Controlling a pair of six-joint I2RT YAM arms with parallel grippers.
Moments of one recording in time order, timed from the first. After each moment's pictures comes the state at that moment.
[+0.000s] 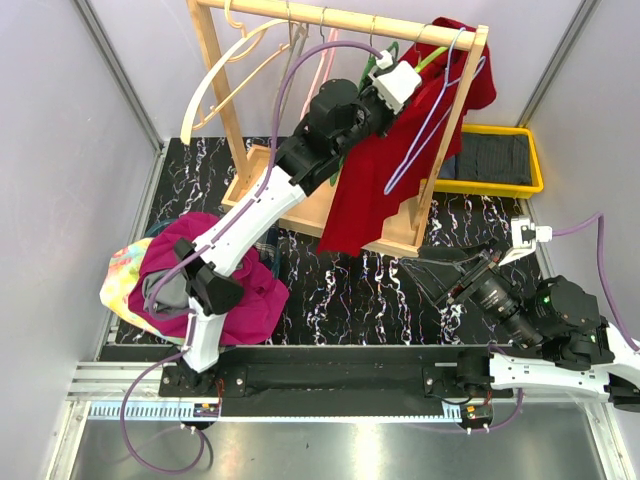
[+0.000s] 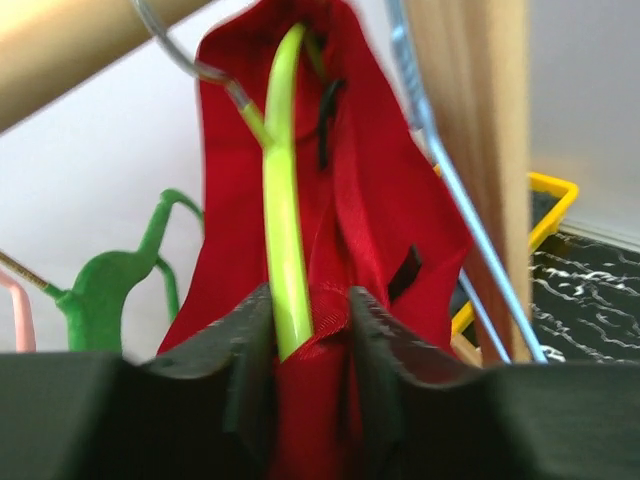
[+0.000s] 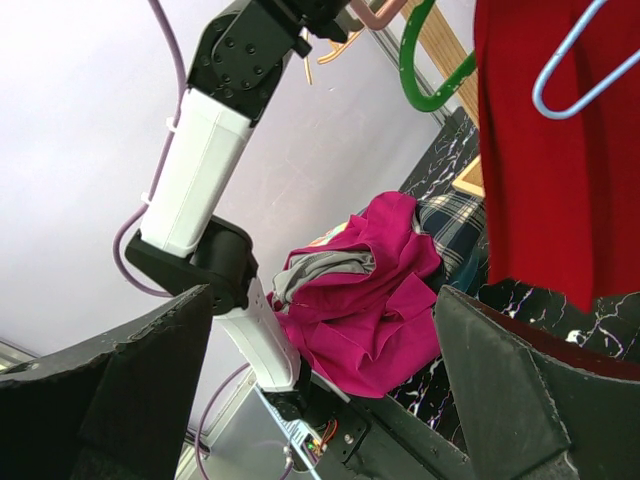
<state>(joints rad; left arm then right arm) -0.82 2.02 2.36 -0.27 -0.01 0.37 1.40 0.46 0.97 -0.29 0.64 0.63</state>
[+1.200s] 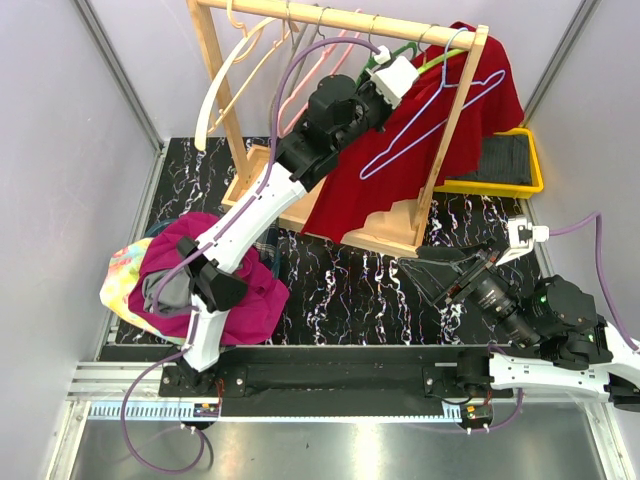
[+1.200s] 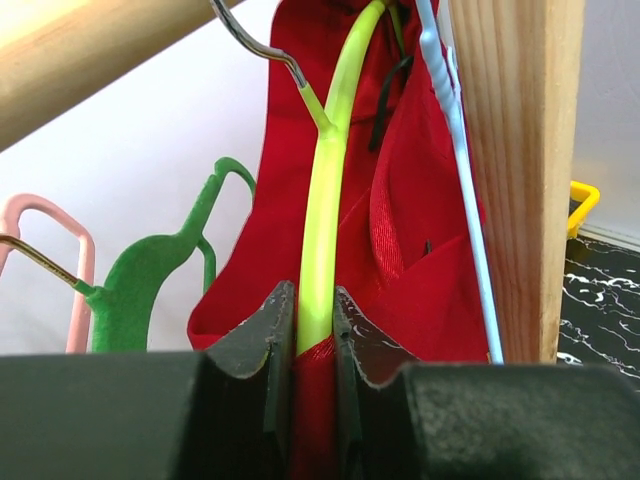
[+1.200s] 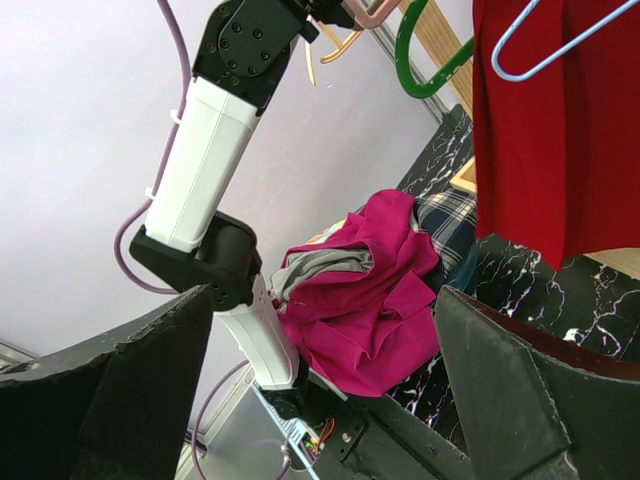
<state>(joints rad) -0.80 2.05 2.41 -0.27 -0.01 0.37 1.40 0.47 0.97 -0.29 0.64 0.63</state>
